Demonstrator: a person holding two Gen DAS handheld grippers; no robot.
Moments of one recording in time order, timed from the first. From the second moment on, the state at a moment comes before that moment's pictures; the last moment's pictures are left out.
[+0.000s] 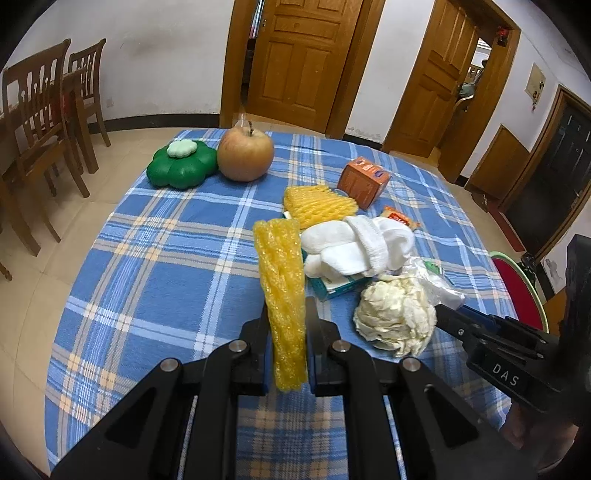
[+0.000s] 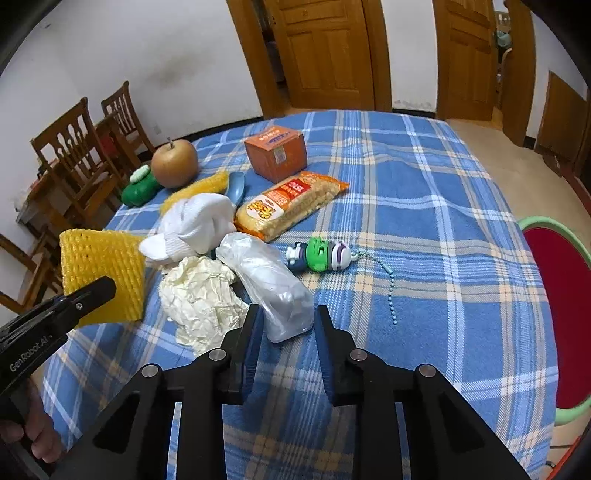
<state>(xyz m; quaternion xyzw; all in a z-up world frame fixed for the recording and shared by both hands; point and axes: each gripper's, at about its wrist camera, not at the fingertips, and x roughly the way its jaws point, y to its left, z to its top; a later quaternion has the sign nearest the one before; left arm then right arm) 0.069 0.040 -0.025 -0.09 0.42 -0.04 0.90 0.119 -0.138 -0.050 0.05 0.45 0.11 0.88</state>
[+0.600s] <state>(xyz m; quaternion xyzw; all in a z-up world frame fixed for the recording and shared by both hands) 0.048 -0.005 0.013 -0.07 0.38 -0.09 0.92 0.067 -0.184 -0.004 0.08 0.39 0.07 0.91</state>
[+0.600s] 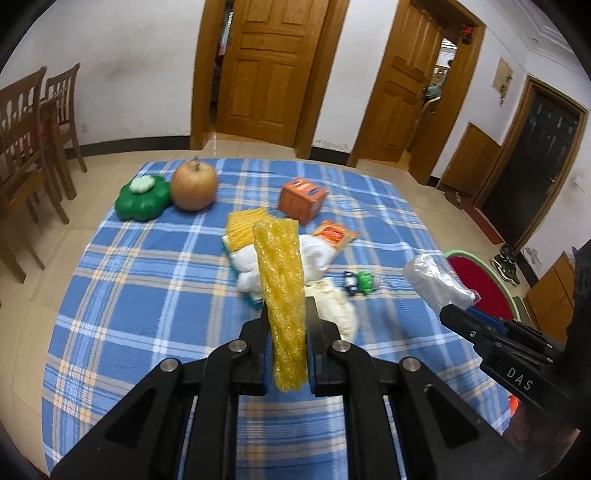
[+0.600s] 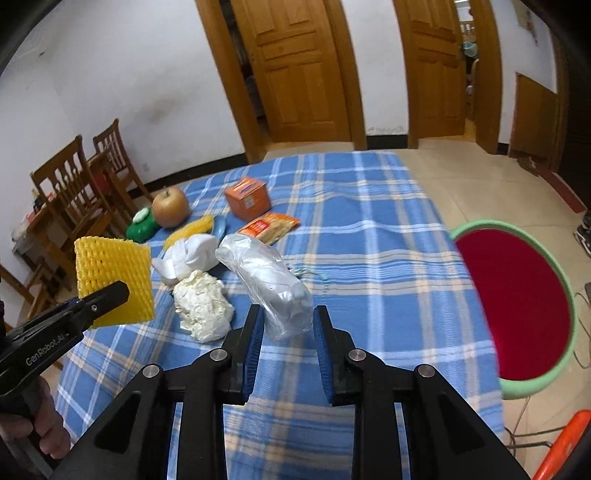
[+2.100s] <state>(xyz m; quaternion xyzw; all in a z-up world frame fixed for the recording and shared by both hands) 0.076 -0.238 0.021 0.06 0.39 -0.27 0.88 0.009 -0.382 -0.007 0.18 0.36 -0.12 0.91</state>
